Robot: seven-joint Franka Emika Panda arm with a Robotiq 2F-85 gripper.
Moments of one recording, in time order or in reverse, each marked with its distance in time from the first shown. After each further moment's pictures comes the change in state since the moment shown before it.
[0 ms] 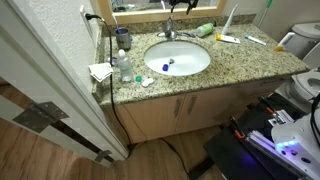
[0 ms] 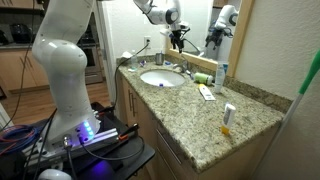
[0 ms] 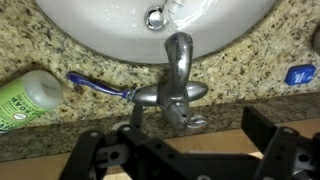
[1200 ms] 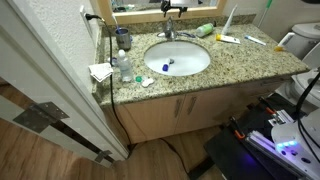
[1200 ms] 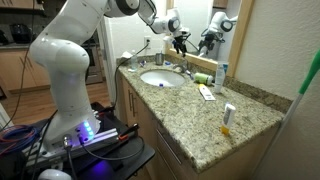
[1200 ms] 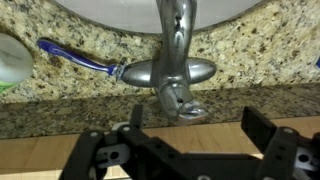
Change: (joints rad) arm 0.092 0.229 -0.096 0.245 -0.078 0.032 0.061
